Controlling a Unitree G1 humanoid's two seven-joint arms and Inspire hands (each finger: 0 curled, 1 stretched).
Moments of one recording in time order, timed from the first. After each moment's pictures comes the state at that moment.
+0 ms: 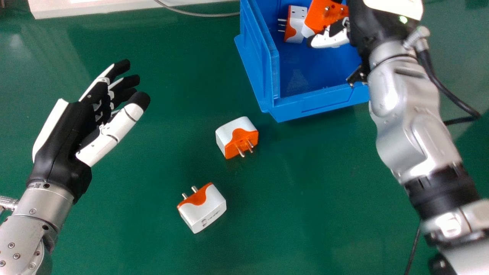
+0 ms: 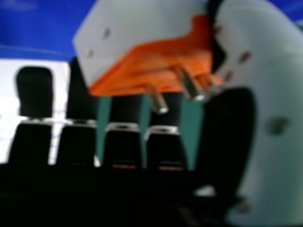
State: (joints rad) left arm 0.10 0.37 0.26 -0.22 -0.14 0.08 -0.31; right arm -0.83 -0.24 0.25 0.52 -0.90 0.26 -0.11
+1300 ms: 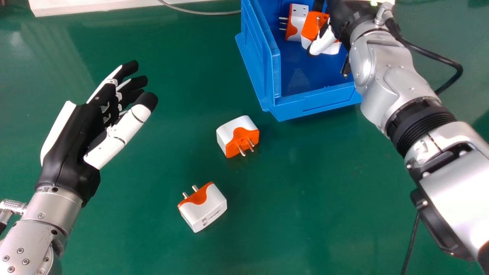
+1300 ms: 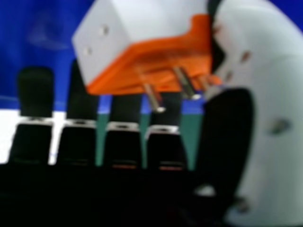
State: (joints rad) left arm 0.13 0.34 0.23 -0.29 -0.13 0.10 -0.28; right arm -1.18 -0.21 0.45 1.15 -0.74 0.20 -0.17
